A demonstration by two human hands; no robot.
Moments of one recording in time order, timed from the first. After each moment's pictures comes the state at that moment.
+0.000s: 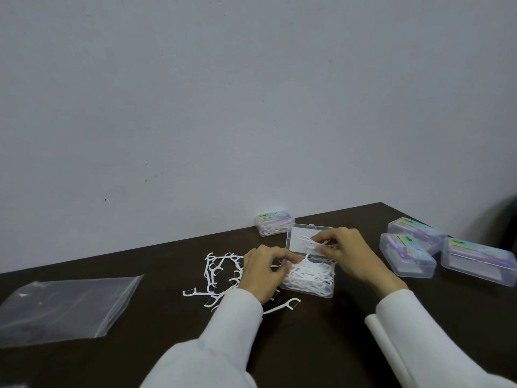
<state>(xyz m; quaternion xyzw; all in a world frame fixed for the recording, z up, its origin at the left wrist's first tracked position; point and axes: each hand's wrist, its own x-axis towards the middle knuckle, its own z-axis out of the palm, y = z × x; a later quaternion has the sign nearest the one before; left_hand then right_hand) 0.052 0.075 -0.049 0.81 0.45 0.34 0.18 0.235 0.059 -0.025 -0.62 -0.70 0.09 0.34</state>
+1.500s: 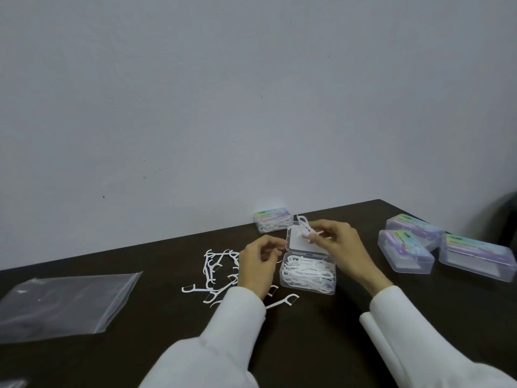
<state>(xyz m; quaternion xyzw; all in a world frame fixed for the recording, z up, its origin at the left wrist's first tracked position) 0.054 0.075 -0.053 0.68 0.44 0.50 0.31 0.225 0.064 -0.033 -0.54 -0.65 0.19 0.50</state>
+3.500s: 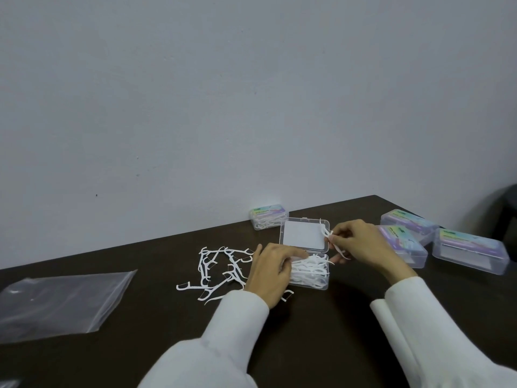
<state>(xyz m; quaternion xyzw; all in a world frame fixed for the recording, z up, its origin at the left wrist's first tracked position) 0.068 0.061 -0.059 0.82 0.42 0.35 0.18 0.253 0.045 -0.014 -0.67 -0.62 0.21 0.35</state>
